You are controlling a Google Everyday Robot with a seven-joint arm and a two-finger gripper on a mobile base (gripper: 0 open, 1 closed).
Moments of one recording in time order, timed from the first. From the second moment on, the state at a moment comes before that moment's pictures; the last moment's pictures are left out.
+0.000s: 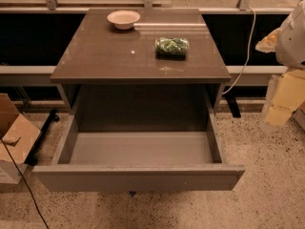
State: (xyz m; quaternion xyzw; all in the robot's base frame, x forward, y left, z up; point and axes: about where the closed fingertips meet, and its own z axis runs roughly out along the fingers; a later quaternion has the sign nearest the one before) arm 0.438 -0.217 0.976 -0.60 0.78 -0.03 0.16
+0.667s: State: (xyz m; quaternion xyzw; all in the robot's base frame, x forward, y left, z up) arm 0.448 -0.208 0.978 -0.60 0.78 -0.04 0.18
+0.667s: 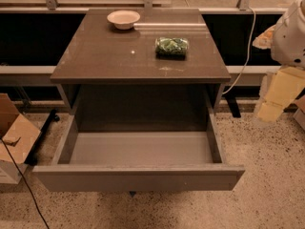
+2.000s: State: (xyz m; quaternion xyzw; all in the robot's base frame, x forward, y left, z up) arm 0.530 -0.194 0.957 -0.55 0.77 0.08 0.32
